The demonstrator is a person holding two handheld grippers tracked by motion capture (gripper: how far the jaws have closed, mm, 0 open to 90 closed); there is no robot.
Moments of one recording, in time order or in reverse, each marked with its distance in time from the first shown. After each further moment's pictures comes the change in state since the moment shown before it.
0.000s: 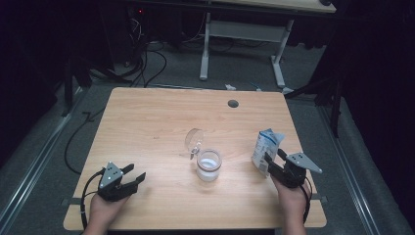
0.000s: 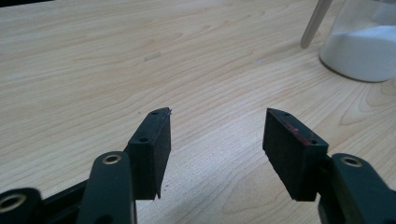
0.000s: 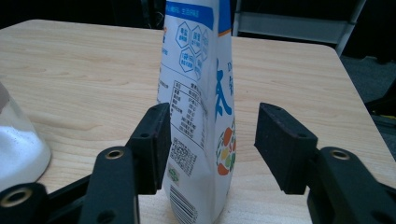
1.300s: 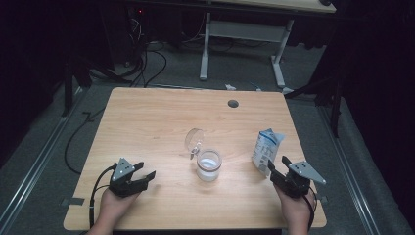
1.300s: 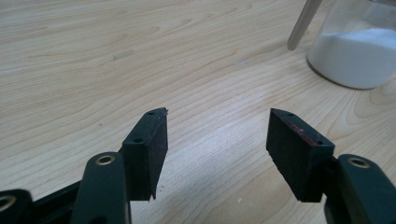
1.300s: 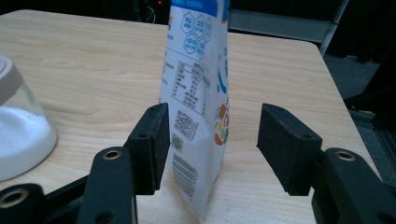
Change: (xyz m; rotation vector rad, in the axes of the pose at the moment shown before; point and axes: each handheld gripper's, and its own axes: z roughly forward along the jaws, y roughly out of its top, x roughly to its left) left arm -0.012 0.014 0.026 0.039 -0.052 -0.031; right arm 0.013 -0.006 -0.030 0.007 -0.051 -0.029
